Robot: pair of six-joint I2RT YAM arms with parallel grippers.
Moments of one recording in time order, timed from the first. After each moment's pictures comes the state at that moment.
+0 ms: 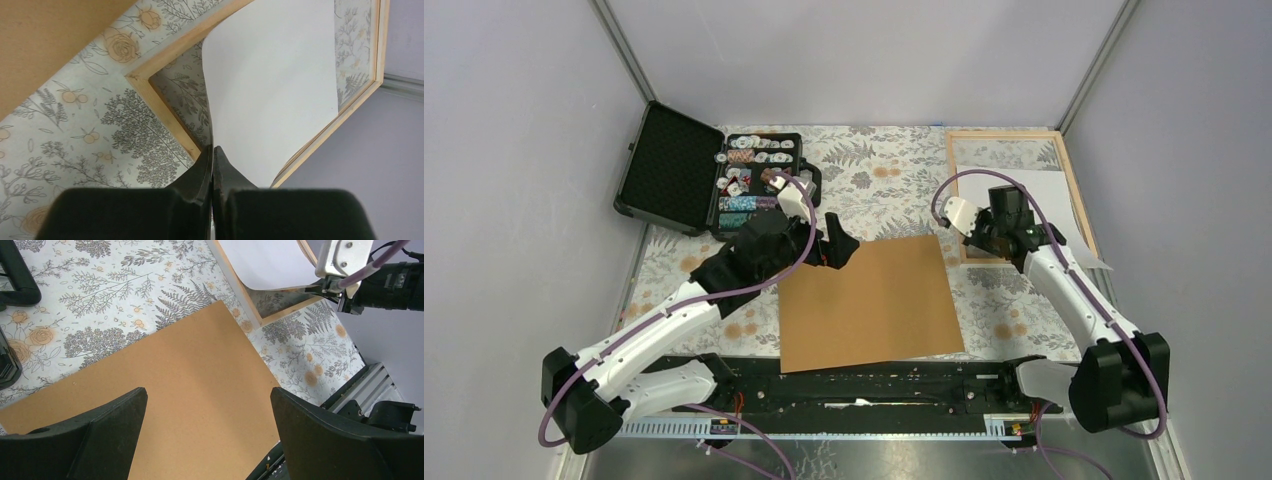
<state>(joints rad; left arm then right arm) -0.77 1.01 0.87 -0.19 -0.02 -0.48 0.21 1.20 0.89 -0.59 0.00 -0.98</state>
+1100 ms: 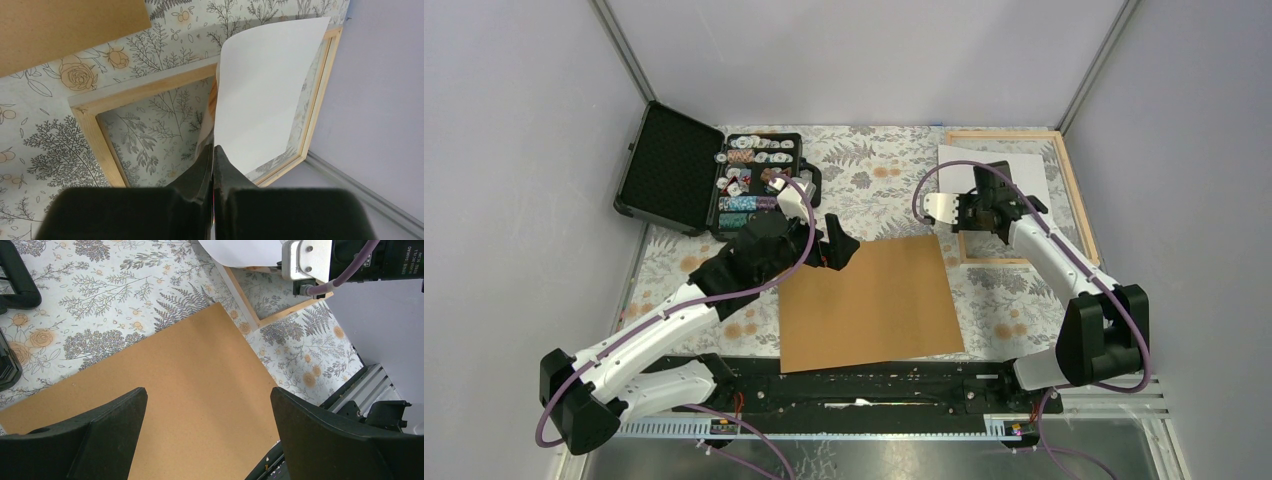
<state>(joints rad) -0.79 1.00 0.87 -0.19 -0.05 -0.48 0.23 1.43 1.07 -0.55 -0.10 -1.34</state>
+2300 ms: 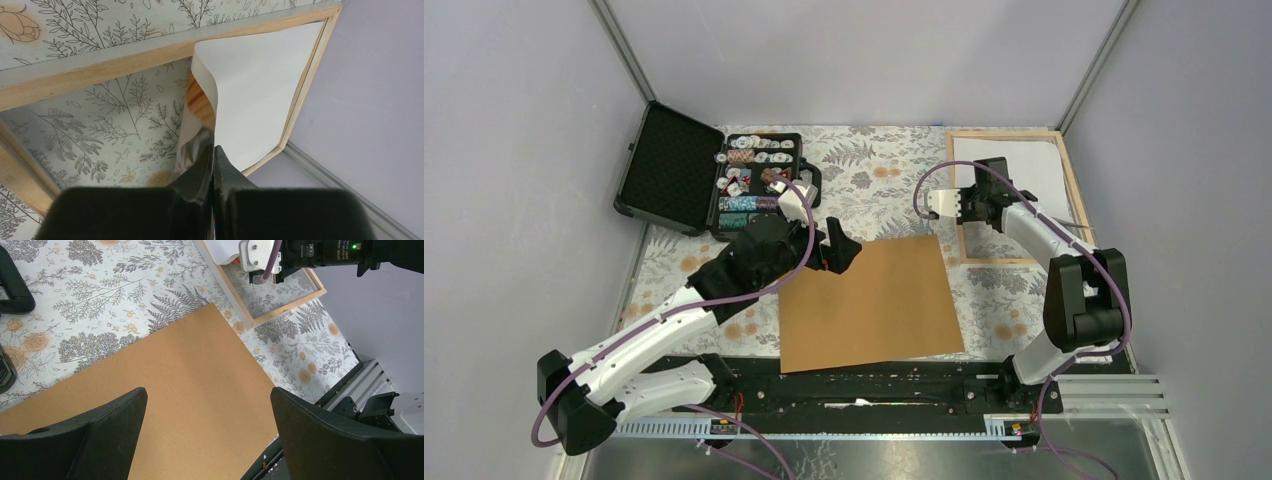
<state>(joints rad) -0.82 0.98 0.87 -0.19 -0.06 -0.47 0.17 1.60 1.08 -0.37 -0.01 -1.49</state>
